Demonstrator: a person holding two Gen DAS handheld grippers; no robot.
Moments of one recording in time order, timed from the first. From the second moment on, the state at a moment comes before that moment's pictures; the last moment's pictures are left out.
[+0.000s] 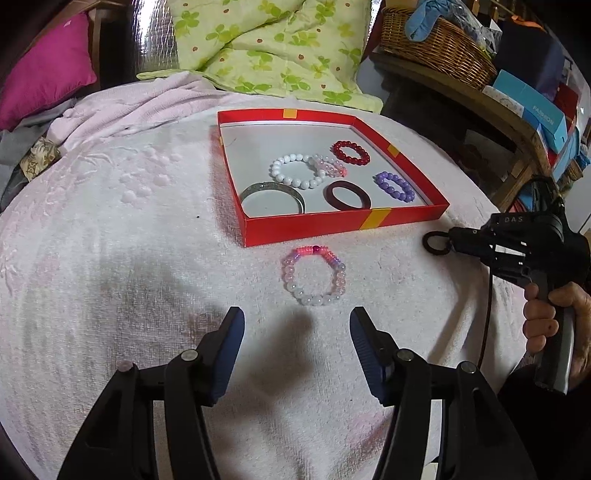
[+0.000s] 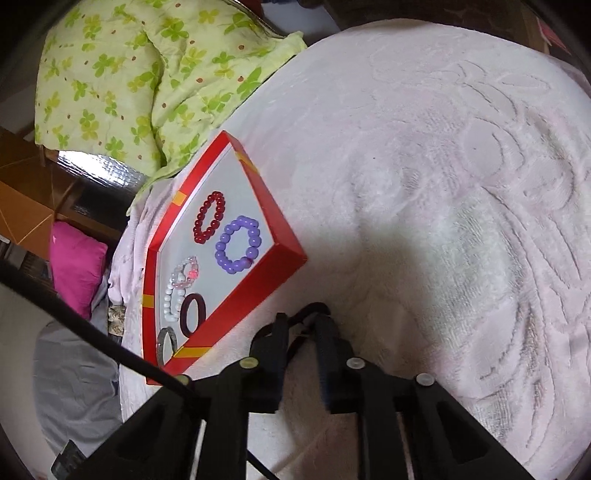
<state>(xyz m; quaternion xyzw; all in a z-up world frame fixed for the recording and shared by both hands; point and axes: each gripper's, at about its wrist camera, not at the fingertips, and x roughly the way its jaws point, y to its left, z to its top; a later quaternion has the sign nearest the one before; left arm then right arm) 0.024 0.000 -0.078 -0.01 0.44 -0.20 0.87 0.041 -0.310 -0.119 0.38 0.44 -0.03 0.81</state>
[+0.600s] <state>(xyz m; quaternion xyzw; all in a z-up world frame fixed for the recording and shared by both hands) 0.049 -0.021 -0.088 -0.02 0.45 -0.19 0.87 0.028 -0.321 -0.106 0.40 0.41 -0.03 0.82</state>
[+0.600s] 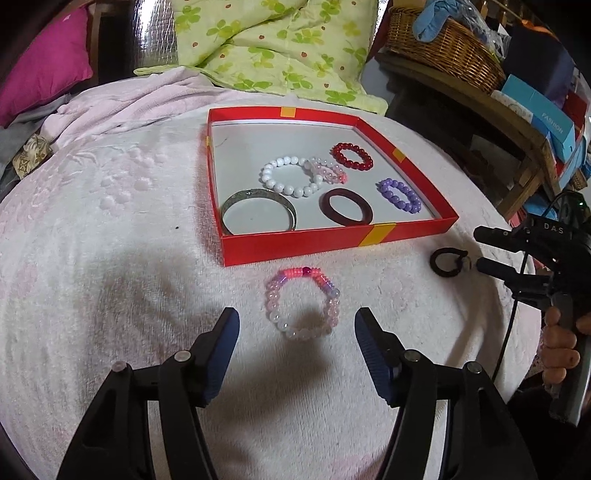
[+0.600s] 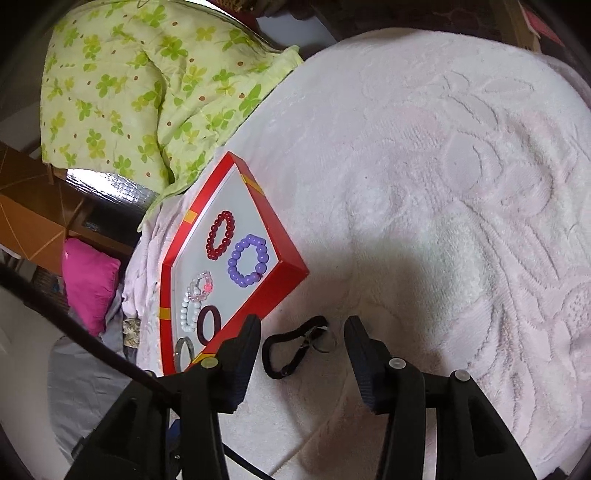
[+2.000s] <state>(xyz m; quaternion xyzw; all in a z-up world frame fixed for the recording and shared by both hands) 0.017 -0.006 -0.068 0.02 0.38 -0.18 0.91 0.014 -0.291 -0.067 0.32 0.34 0.05 0.88</state>
